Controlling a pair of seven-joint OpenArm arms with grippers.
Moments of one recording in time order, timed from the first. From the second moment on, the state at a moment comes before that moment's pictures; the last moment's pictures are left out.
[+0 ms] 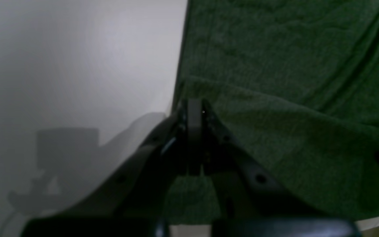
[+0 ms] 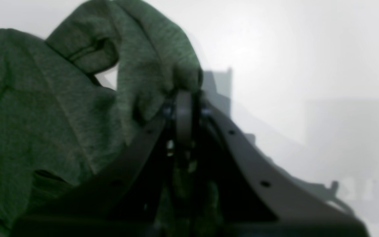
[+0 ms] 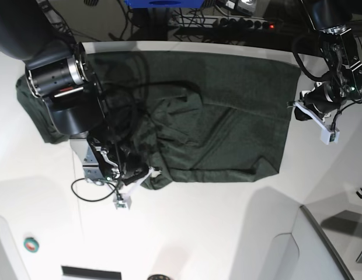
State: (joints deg) left arm 7.5 -17.0 -28.2 81.6 -23.7 -25.5 53.0; right arm 30.8 -2.5 -12.9 31.0 17.1 0.9 -32.4
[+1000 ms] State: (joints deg) left arm 6.9 -17.9 -28.3 81.6 -23.5 -25.5 53.0; right arm 6.9 -1.2 -13.3 107.1 16.9 4.2 -58.8
